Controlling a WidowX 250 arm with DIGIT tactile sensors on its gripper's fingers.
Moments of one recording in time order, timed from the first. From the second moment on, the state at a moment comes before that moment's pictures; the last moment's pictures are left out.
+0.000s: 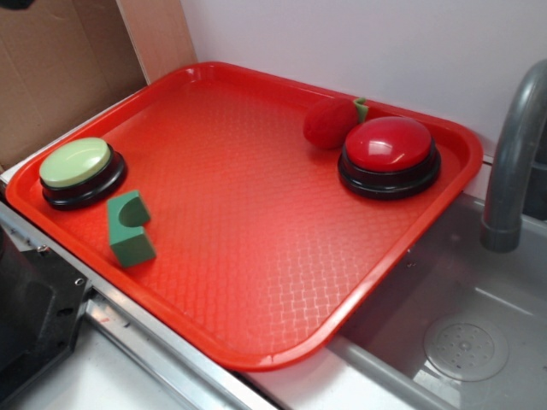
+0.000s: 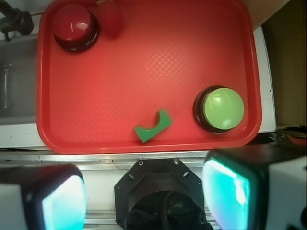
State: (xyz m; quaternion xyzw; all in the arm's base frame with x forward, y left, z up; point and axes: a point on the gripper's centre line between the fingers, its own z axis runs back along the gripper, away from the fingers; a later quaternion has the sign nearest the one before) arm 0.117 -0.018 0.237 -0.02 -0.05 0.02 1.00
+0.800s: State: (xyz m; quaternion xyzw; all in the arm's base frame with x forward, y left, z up) arm 0.122 -0.002 0.186 -0.02 -0.06 0.19 0.98
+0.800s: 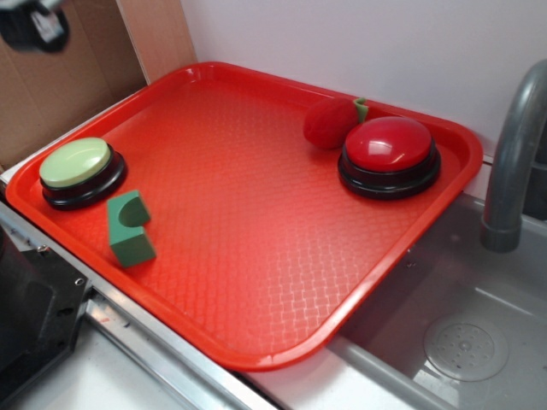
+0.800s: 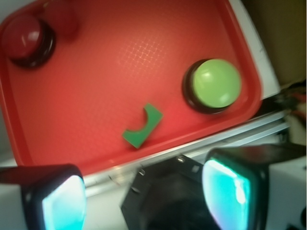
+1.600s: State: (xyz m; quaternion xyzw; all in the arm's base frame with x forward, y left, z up) arm 0.144 0.020 0.044 0.02 -0.03 0.40 0.92
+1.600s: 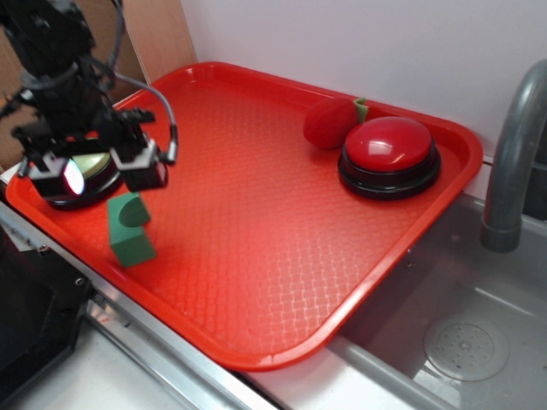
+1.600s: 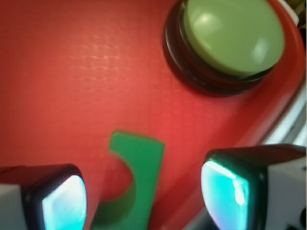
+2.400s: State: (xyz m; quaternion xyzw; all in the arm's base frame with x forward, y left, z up) arm 0.152 0.025 0.009 -0.02 -0.06 0.39 0.92
